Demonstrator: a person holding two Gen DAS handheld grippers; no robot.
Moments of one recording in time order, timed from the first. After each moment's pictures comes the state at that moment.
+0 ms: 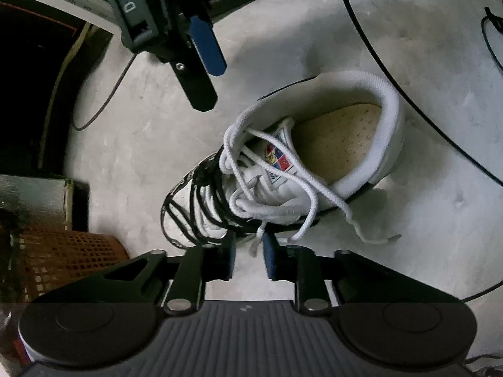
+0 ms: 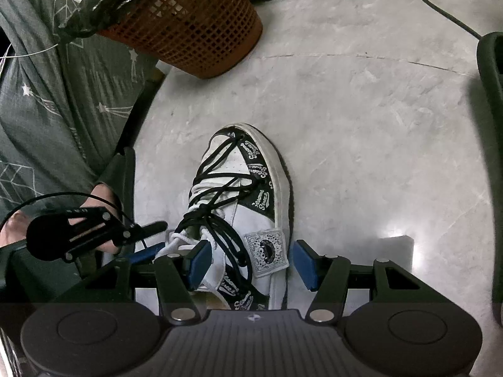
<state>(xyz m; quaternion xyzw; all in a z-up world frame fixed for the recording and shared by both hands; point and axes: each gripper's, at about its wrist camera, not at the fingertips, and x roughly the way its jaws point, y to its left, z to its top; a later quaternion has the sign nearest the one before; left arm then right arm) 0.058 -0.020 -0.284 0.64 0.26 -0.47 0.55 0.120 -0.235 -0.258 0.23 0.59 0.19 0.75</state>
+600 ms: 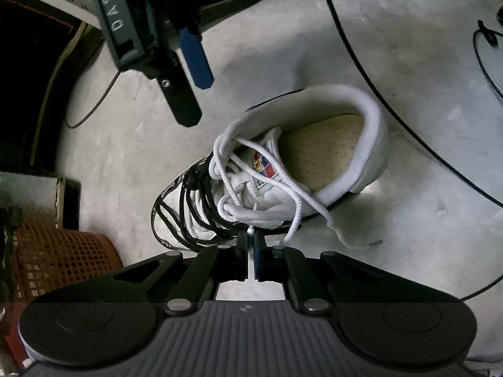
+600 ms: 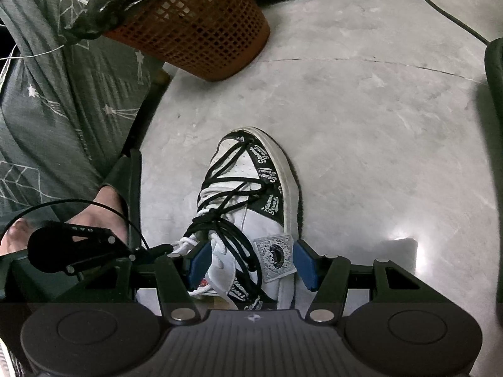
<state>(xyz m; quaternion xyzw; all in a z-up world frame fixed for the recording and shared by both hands) 0.055 -0.022 -0.274 0.63 0.27 -0.48 0.55 0.121 -0.233 -0.254 0.23 0.58 0.20 0.75</state>
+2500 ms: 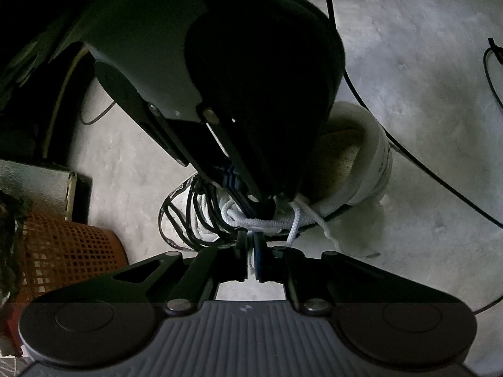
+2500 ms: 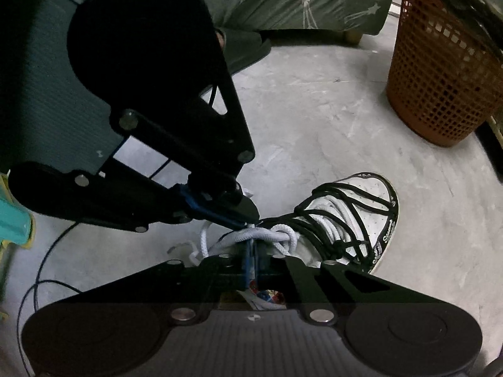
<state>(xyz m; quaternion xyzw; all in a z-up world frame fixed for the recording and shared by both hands) 0.041 -0.018 -0.268 0.61 0.26 -0.47 0.58 0.073 -0.093 -0.229 -0.24 0.48 0.42 0.73</state>
